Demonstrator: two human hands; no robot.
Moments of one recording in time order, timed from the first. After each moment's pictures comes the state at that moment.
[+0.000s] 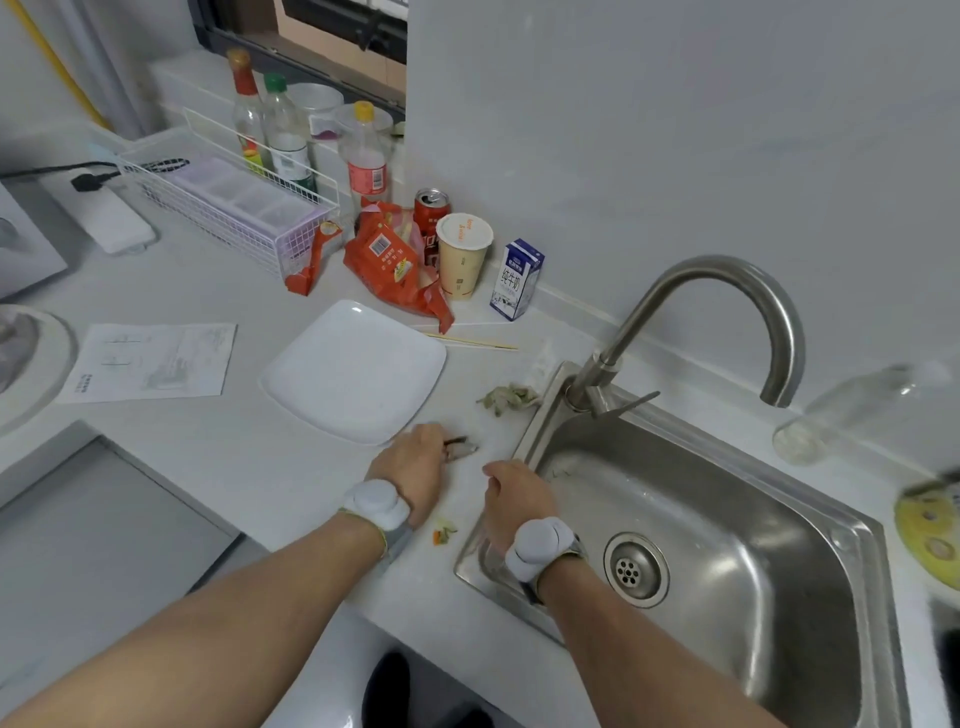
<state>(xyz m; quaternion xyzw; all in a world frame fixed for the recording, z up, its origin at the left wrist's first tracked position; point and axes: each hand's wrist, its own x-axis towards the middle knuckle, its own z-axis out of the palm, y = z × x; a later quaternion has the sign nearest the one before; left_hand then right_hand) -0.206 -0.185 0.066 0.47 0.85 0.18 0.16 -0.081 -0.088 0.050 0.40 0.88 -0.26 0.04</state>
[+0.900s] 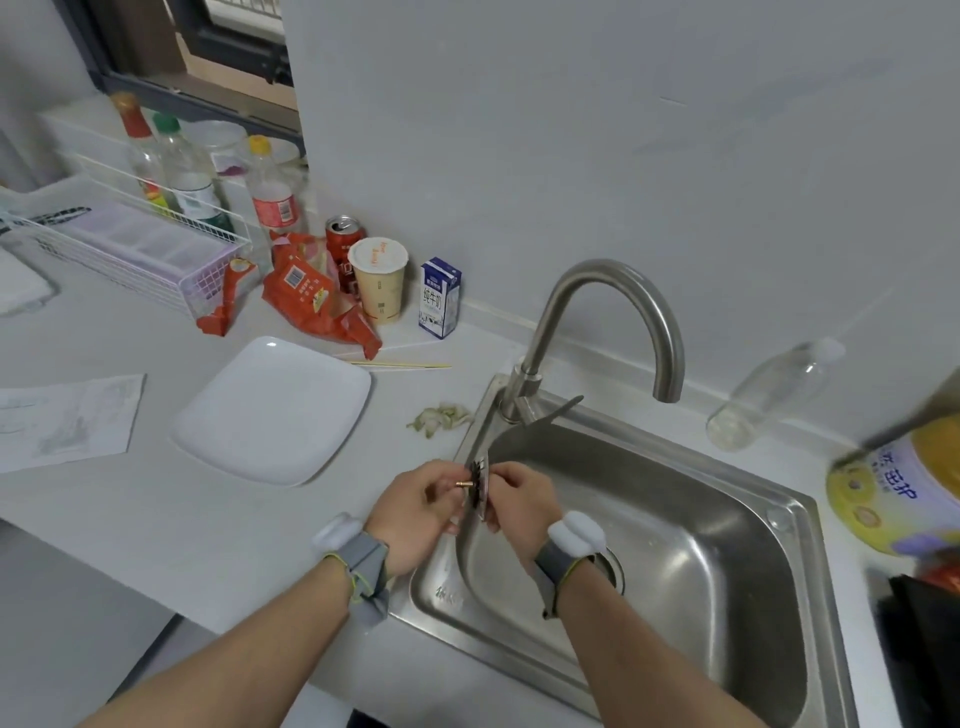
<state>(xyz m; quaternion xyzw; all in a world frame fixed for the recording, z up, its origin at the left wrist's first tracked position) -0.137 -0.138 0.085 0.29 0.68 0.54 0.40 -0.029 -0.039 0.081 0.48 0.62 -0.59 -0.18</state>
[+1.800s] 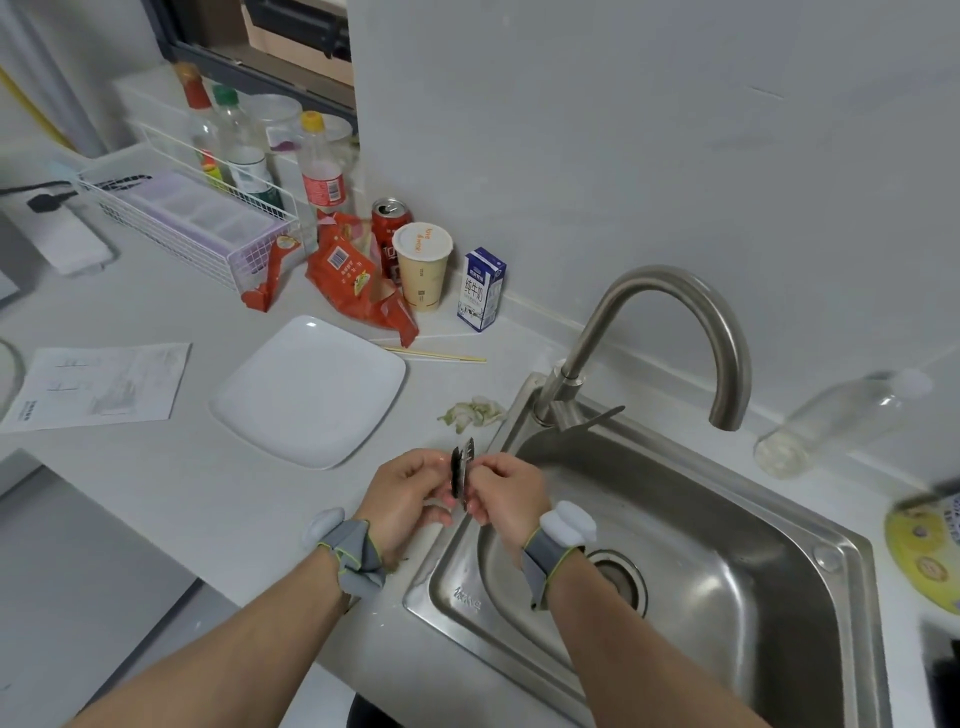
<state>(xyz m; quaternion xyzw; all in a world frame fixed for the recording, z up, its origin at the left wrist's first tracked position) -0.166 -0.146 0.073 0.09 0.60 0.65 0.46 -0.071 -0.052 0.095 0.47 0.61 -0.63 -0.13</state>
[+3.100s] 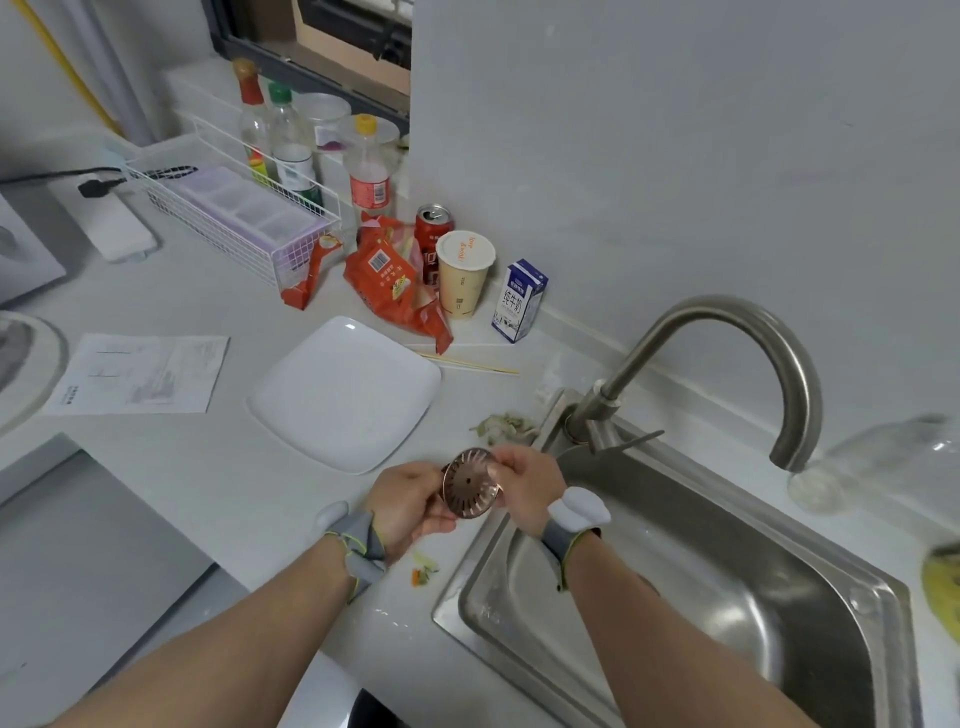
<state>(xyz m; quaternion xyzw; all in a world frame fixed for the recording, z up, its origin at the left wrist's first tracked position) -0.201 -0.157 0.062 0.00 0.63 0.60 0.49 -0.105 -0.028 0.069 0.43 0.73 -0.52 -0.07</state>
